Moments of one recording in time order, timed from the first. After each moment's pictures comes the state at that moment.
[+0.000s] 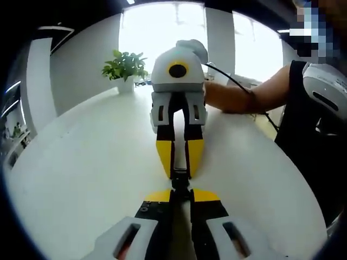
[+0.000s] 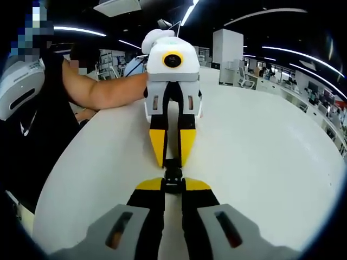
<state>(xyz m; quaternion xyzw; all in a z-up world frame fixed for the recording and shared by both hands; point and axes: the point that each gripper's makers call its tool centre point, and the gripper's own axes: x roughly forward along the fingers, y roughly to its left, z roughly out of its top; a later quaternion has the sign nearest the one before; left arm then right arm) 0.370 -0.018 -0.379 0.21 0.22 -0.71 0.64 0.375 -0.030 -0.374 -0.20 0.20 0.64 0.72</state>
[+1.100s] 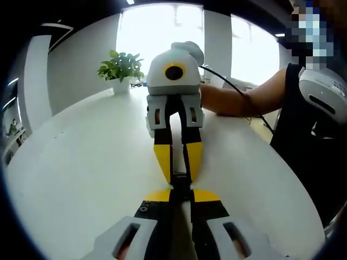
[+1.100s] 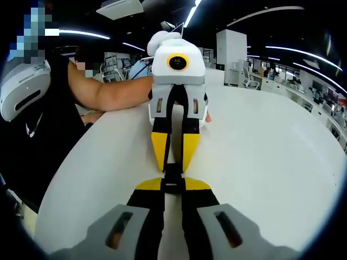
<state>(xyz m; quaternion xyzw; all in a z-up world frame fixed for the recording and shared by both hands) 0.363 -0.021 -0.381 0.19 0.22 -0.72 0.63 0.368 -0.024 -0.373 -0.19 0.20 0.65 0.70</state>
